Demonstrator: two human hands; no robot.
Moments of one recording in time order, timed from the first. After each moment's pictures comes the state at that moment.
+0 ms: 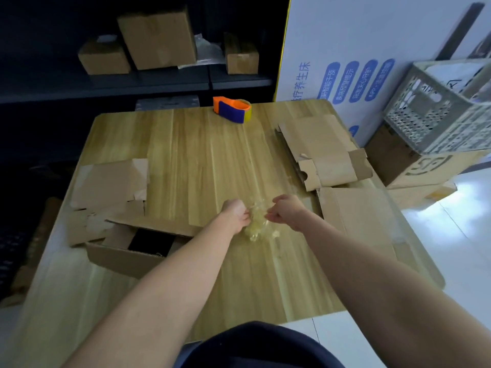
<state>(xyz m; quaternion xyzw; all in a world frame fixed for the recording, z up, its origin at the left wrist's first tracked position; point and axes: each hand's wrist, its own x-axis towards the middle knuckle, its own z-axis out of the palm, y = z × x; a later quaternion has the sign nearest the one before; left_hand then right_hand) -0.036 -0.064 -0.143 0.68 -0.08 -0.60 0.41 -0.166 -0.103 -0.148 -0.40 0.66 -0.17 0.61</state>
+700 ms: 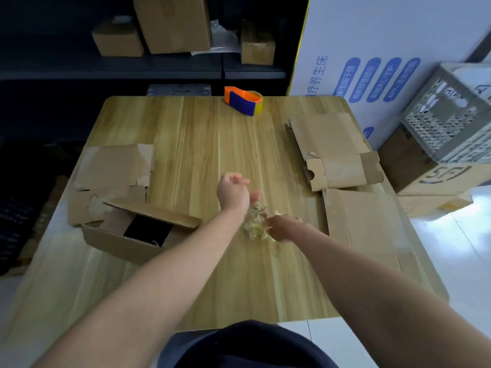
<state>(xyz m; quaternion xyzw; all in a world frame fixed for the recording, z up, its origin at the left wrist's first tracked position) -0.044 -0.066 -0.115 0.69 -0.13 -0.45 0.56 -0.169 -0.089 -0.186 -0.77 0.51 0.32 0.22</state>
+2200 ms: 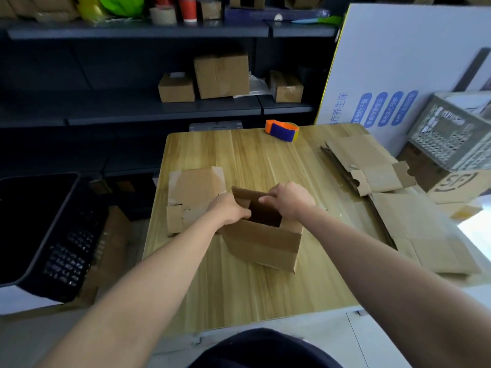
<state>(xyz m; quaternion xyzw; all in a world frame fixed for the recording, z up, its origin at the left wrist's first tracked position) 0.186 0.064 -0.060 0.79 -0.49 -0.36 0.12 0.034 0.020 -0.039 -0.81 0.57 0.00 0.16</state>
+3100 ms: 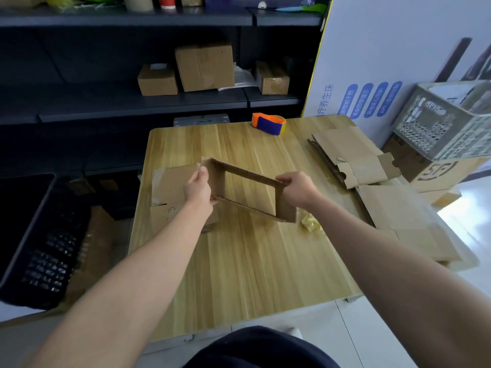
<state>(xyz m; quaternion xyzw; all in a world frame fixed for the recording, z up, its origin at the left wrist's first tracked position) 0.193 0.036 -0.059 0.64 -0.11 -0.49 0.58 -0.008 0.002 -0.034 -0.67 0.64 -0.15 0.35</state>
